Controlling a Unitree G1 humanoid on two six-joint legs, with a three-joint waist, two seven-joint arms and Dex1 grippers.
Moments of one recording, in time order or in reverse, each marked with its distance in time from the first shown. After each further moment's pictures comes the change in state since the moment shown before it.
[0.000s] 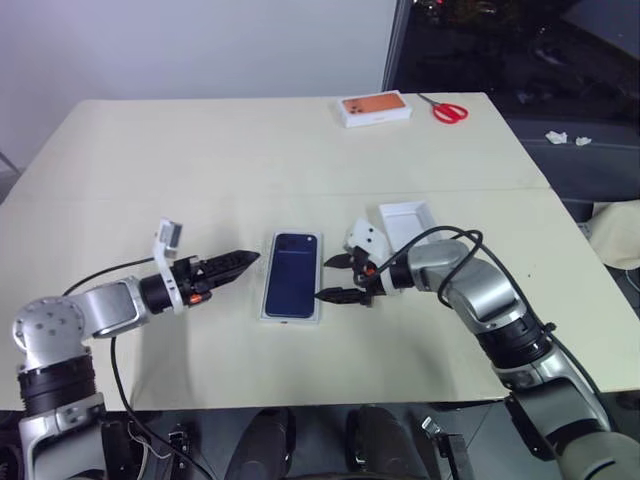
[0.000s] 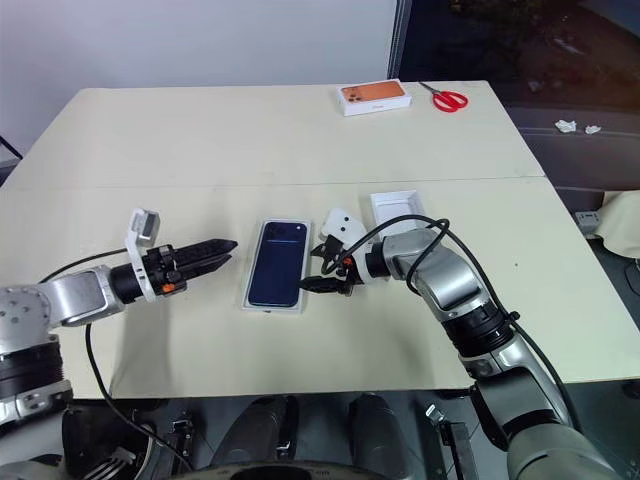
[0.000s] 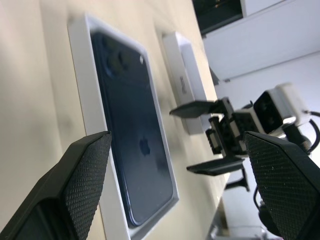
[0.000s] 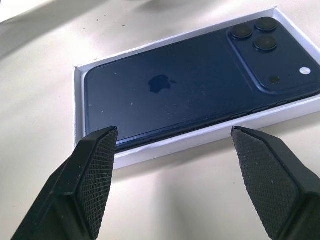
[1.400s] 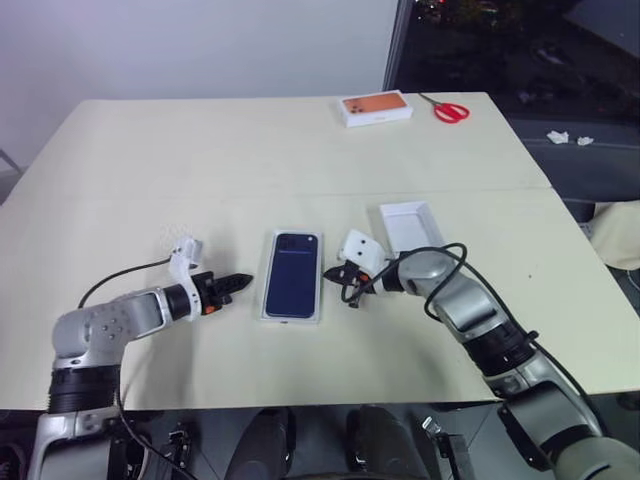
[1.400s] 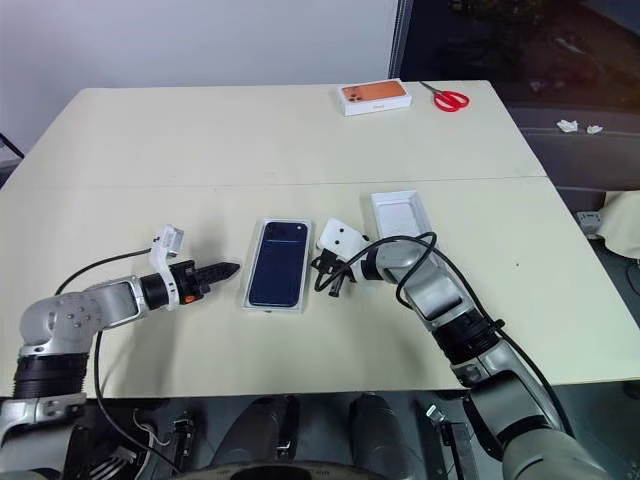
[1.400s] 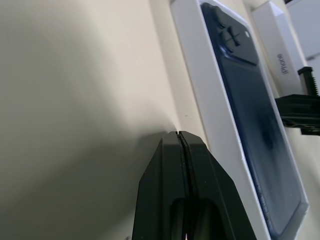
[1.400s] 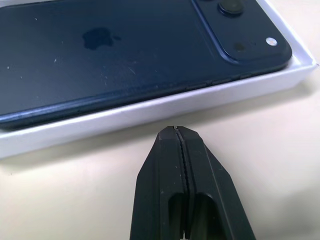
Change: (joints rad) left arm 0.040 -0.026 -0.264 0.036 0.457 -0.299 -0.208; right arm 0.037 0.043 0.061 0.116 -0.198 -0.234 -0.111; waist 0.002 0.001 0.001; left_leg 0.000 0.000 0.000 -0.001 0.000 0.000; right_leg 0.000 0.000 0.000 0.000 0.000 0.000
